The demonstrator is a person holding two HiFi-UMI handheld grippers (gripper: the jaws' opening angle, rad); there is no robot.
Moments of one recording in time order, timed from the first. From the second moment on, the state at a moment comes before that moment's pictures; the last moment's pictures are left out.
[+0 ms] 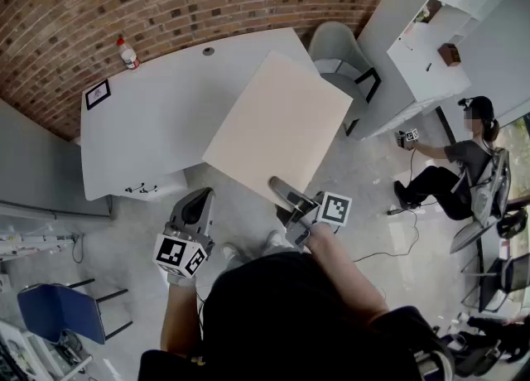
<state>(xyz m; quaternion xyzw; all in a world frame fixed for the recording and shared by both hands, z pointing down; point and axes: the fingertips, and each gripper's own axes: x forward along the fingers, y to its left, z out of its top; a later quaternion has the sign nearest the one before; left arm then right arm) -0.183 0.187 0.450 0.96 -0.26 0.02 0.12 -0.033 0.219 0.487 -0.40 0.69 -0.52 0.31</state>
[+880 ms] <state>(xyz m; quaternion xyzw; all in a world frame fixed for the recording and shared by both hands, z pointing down) -0.051 0.183 0.454 0.96 -0.27 0.04 0.10 0.097 0.206 0.513 -0.40 0.66 -0.54 0.33</state>
